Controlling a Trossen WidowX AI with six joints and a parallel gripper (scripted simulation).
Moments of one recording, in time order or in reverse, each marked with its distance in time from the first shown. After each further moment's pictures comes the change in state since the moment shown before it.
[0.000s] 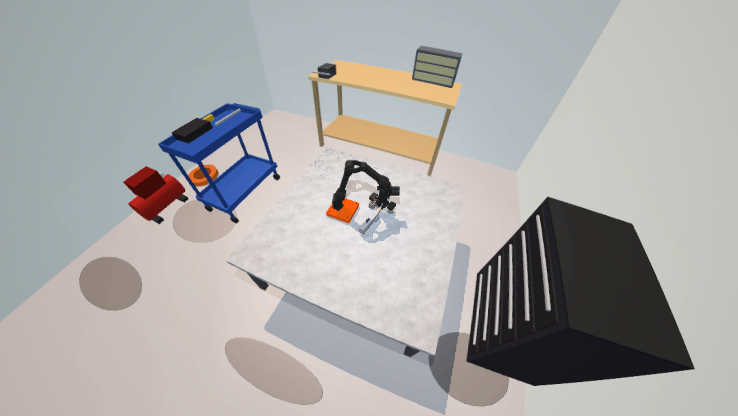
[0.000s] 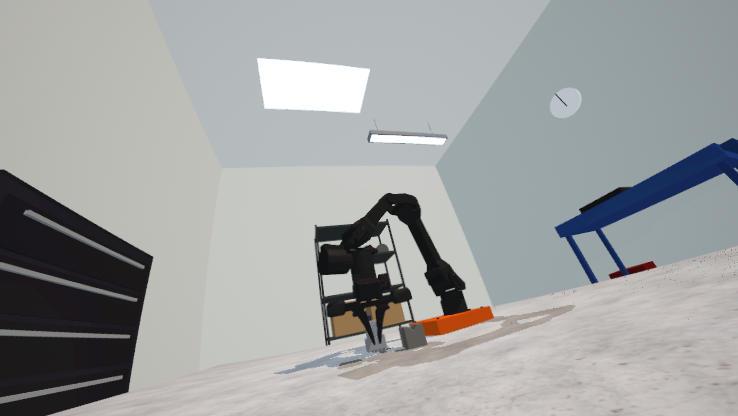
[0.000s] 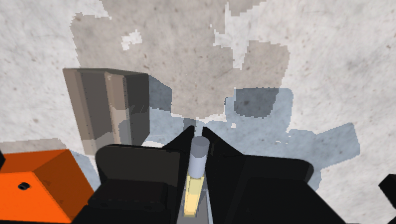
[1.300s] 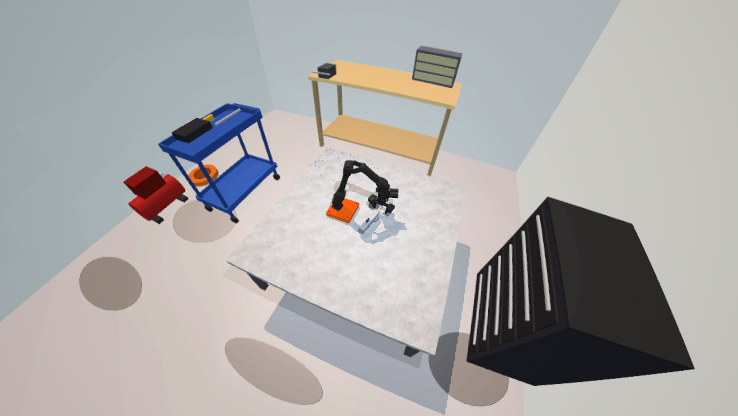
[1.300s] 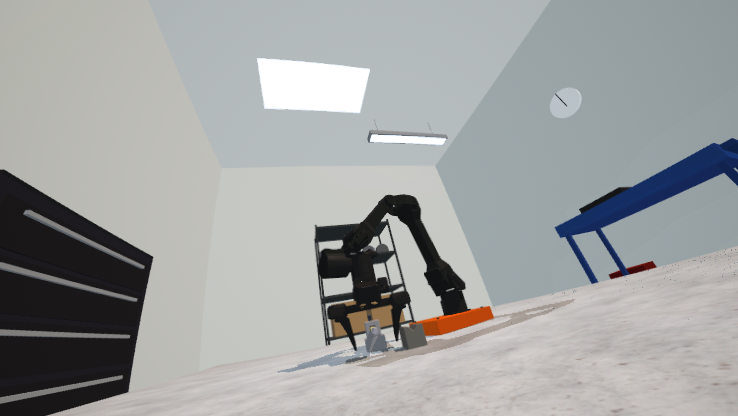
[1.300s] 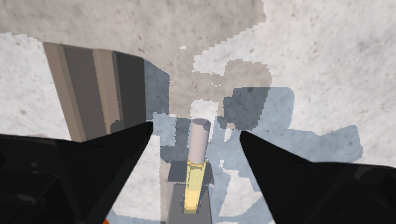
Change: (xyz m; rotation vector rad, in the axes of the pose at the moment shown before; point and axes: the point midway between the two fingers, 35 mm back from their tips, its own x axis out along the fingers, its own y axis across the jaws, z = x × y) arm 0.006 -0.001 -0.016 0.013 -0.006 -0.002
